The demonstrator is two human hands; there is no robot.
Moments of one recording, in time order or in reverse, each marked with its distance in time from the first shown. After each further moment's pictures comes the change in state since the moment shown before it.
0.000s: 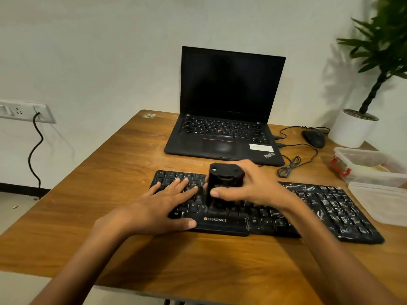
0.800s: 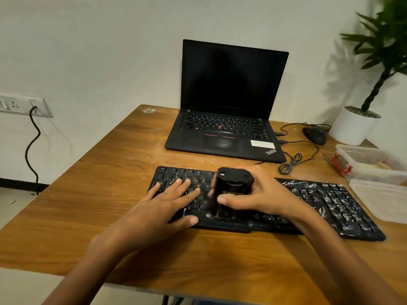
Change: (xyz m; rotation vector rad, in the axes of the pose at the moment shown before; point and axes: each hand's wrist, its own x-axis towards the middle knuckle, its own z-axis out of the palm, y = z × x) left_hand -0.009 0.002 0.018 -0.004 0.147 0.027; right_hand -0.016 -0.006 0.008 0.060 0.013 0.060
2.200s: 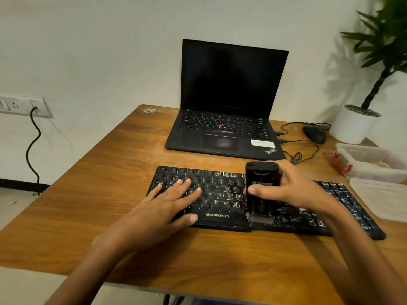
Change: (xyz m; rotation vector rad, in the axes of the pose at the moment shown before) left_hand 0.001 -0.004 0.007 0.017 0.014 0.039; right_hand -0.023 0.006 -0.028 0.053 0.142 0.183
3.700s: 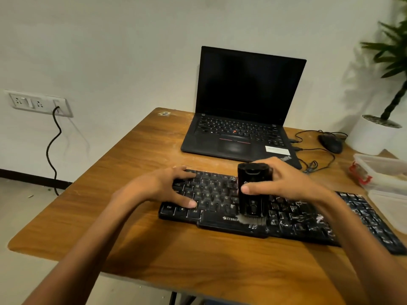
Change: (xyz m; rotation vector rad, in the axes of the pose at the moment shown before) left_hand 0.022 -0.035 -0.050 -0.236 -0.136 -0.307; right_hand 0.039 -0.014 0.013 -0.099 -0.210 -0.129
